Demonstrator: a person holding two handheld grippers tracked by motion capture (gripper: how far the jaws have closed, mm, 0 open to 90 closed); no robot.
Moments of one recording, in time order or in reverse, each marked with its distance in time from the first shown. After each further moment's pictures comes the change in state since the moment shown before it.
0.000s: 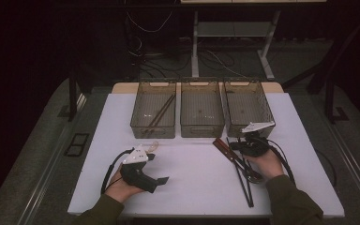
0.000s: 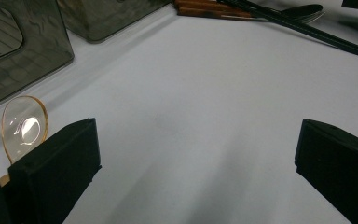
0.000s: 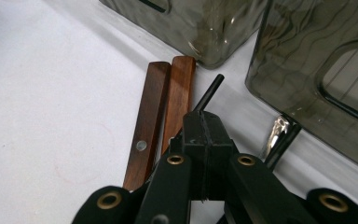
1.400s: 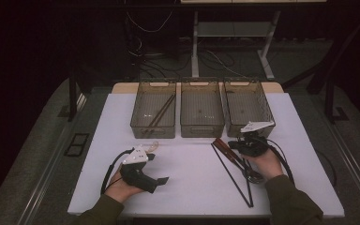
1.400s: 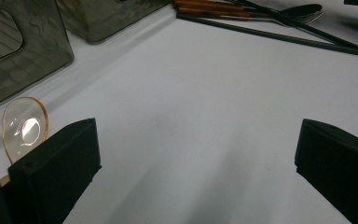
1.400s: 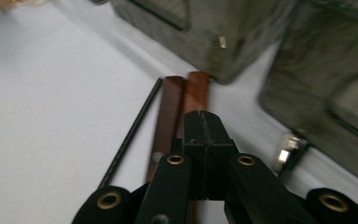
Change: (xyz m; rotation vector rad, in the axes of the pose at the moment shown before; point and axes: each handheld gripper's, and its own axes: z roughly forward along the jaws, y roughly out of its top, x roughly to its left) left arm 0.000 0.000 0.000 -0.001 0.000 0.004; right arm 0.006 0.006 -0.007 -0.027 -0.001 -0.020
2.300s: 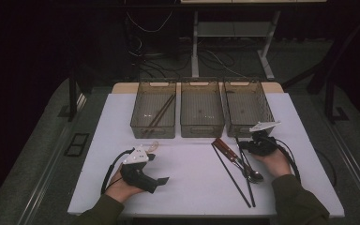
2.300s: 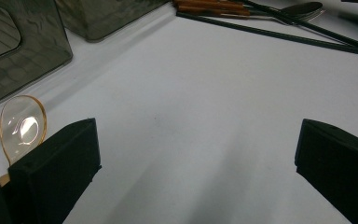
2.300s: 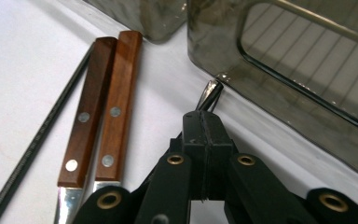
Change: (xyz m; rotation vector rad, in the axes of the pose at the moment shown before) left arm 0.000 0.000 0.001 0.006 -0.001 -0.002; right arm -0.025 -0.015 -0.004 0.063 -0.085 0.031
